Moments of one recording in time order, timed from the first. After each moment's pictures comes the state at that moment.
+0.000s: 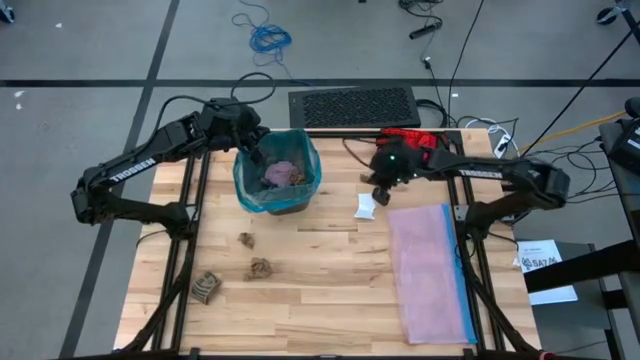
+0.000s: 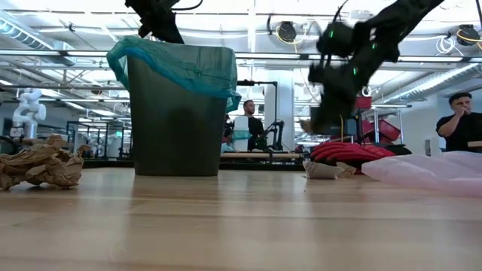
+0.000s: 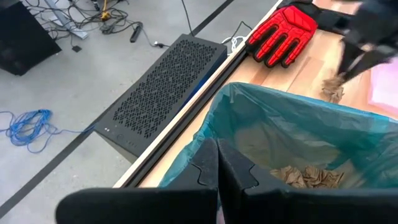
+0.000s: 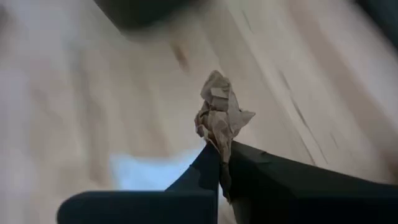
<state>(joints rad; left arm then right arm) 0.53 1.13 1.24 -0.70 -0.12 0.03 -0.45 1.33 0.78 -0.30 -0.15 0.01</state>
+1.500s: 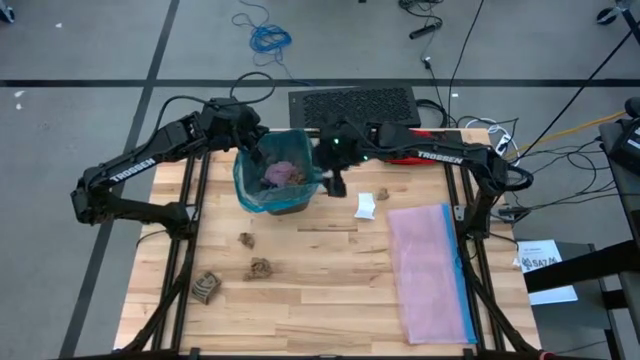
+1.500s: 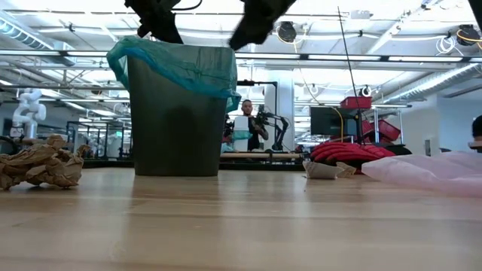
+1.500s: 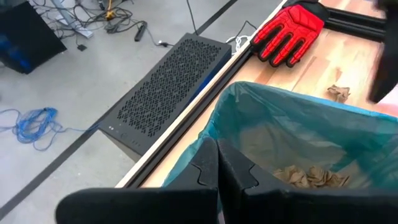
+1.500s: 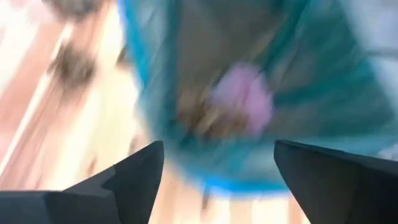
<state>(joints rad) 0.53 1.13 1.24 -0.70 -0.14 0.03 -0.22 1.81 1.82 -0.81 -0.10 -0.32</state>
